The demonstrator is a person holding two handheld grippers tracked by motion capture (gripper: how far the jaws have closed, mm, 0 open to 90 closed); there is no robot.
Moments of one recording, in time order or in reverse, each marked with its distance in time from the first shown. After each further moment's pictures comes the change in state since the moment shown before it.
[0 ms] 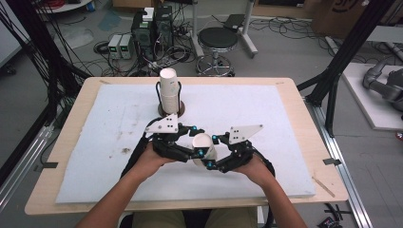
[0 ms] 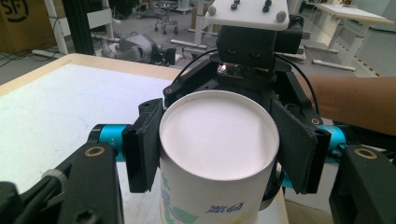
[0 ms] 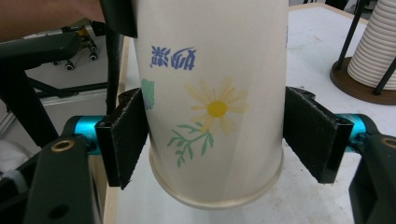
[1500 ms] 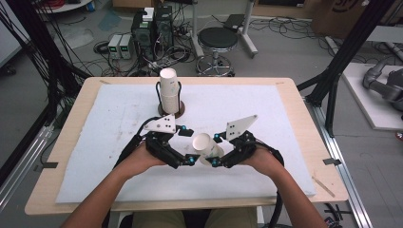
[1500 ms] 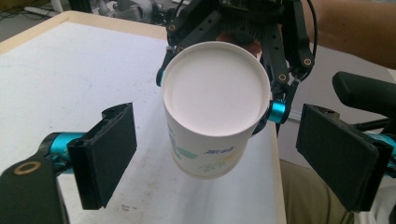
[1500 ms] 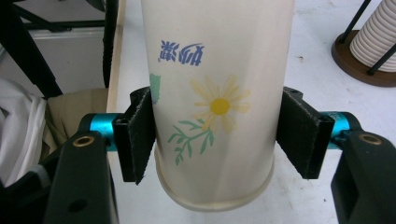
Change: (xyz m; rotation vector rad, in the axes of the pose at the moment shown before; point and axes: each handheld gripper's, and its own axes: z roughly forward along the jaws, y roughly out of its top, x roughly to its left) left arm 0.000 0.004 -0.014 0.171 0.011 -0.019; right arm -0.006 0.030 -0.012 0.247 0.011 -0.121
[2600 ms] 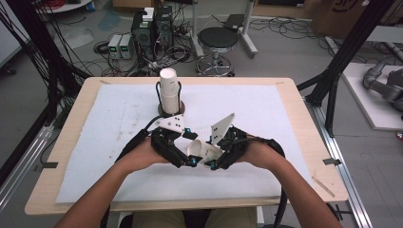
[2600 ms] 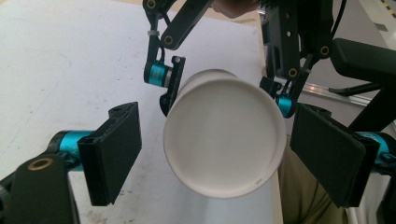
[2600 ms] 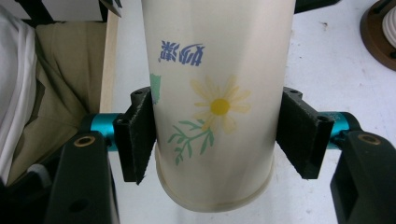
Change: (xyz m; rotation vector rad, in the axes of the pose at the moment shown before) left arm 0.005 0.013 0.012 0.156 -0.058 0.026; right arm 0.007 0.036 0.011 0.312 0.018 -0.133
